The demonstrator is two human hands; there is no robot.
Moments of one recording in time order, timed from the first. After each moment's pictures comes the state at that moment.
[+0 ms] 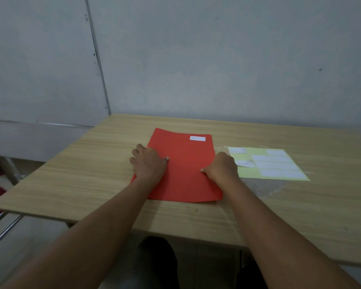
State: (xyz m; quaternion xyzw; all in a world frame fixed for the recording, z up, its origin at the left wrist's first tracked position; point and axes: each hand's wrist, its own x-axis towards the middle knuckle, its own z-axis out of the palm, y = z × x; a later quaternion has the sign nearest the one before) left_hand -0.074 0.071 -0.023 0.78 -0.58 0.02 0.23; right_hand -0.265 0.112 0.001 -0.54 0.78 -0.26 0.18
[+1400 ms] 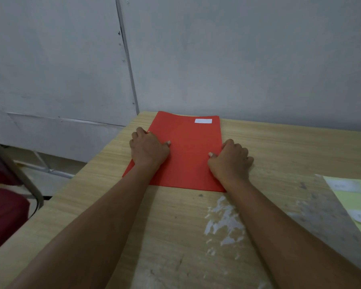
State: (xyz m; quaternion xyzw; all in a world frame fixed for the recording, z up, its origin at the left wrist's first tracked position) left_hand 0.075 -0.113 -0.027 0.79 -0.57 0.07 0.21; right_hand -0.126 -0.080 -0.037 -0.58 0.76 -0.29 0.04
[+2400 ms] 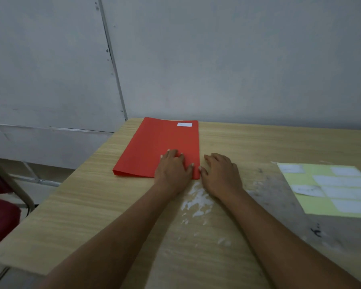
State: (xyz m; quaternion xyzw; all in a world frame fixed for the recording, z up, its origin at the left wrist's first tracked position) left_hand -0.025 -0.014 -0.032 0.64 -0.75 -0.03 0.18; right_hand -0.179 0.002 -0.043 -0.71 0.68 -0.21 0.01
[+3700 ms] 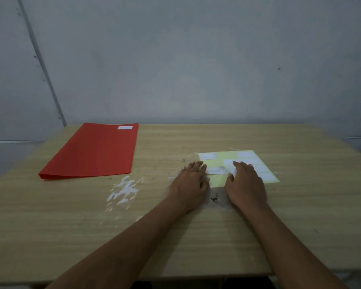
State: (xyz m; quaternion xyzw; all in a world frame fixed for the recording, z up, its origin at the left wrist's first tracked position) left_hand -0.233 0.083 -0.039 0.43 -0.87 -0.12 0.20; right_hand -0.394 0.137 -0.031 -0.52 0.81 -0.25 0.00
